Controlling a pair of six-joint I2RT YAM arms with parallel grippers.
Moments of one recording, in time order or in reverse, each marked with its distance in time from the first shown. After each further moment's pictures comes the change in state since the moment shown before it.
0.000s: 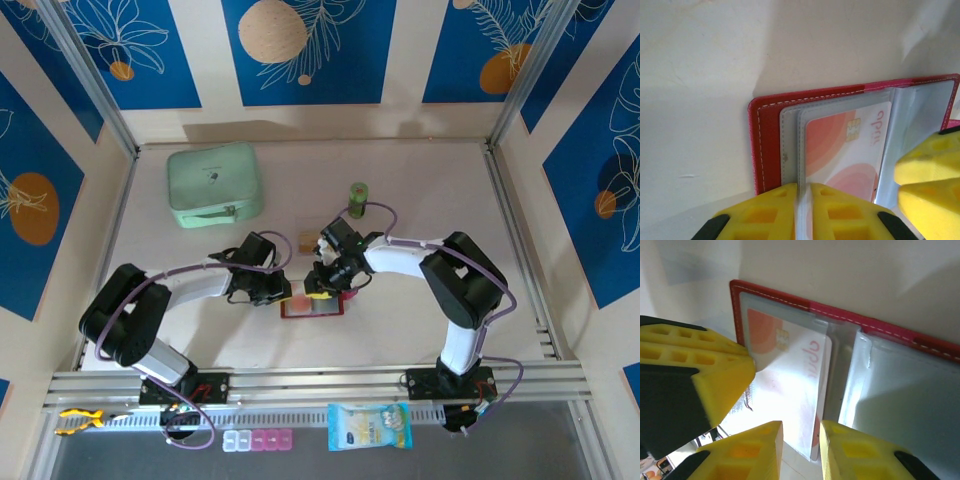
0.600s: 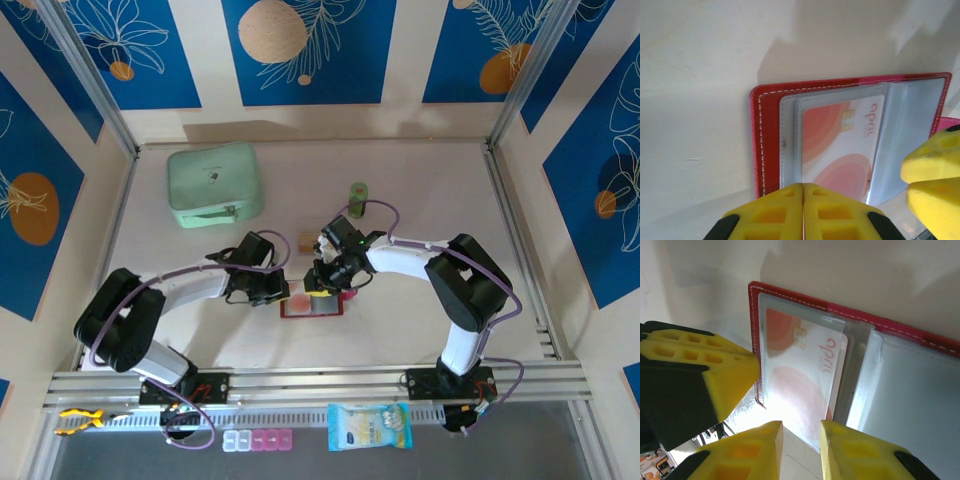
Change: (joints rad) left arm 0.000 -0.029 -0.003 -0.025 -0.003 -0.011; right arm -0.001 -0.022 0.000 0.000 -0.001 0.002
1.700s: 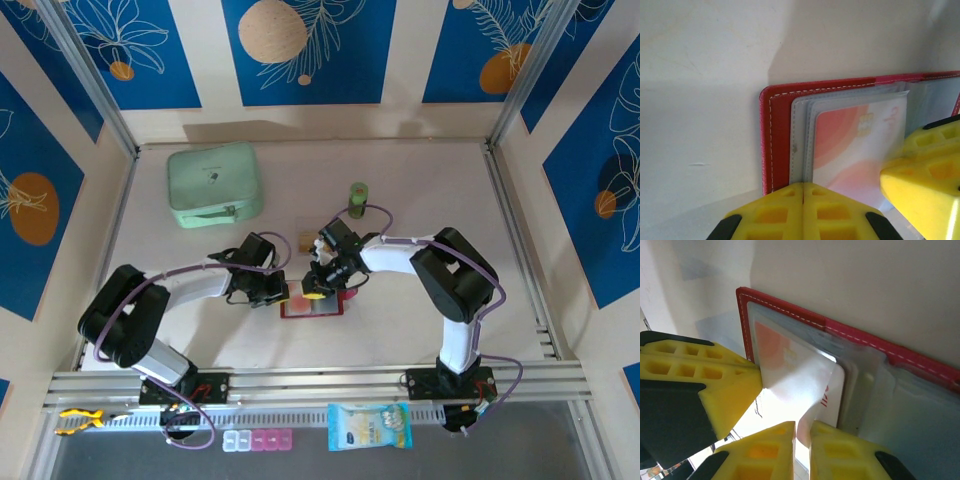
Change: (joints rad) left arm 0.000 0.024 0.000 0.001 0.000 0.003; right arm -0.001 0.094 0.010 0.075 -0.080 0.016
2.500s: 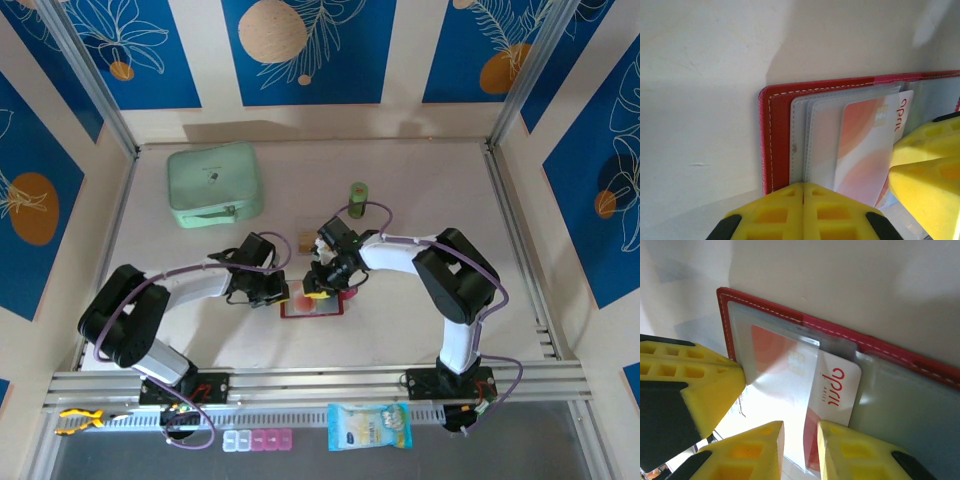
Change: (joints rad) left arm 0.000 0.000 0.001 -0.003 0.000 0.001; right arm 0.002 -0.015 0.032 -0.105 0.085 -0.035
